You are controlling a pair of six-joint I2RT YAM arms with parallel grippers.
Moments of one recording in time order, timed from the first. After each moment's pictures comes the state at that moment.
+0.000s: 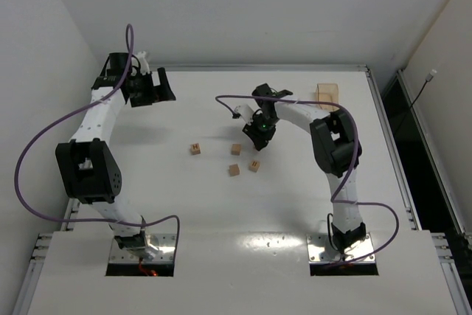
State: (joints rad) left arm 0.09 1.69 1.51 -0.64 0.36 -0.14; right arm 0.47 2.17 1.60 -0.77 -0.30 -0.59
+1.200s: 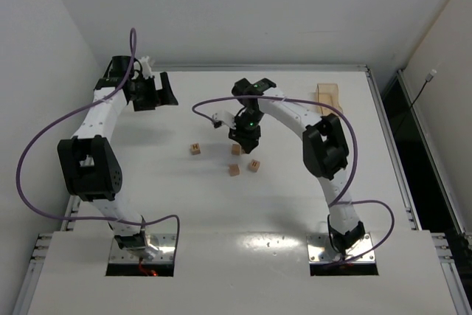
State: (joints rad) left arm 0.09 1.72 1.50 -0.66 0.40 -0.12; right arm 0.60 2.22 1.91 -1.19 -0.39 -0.91
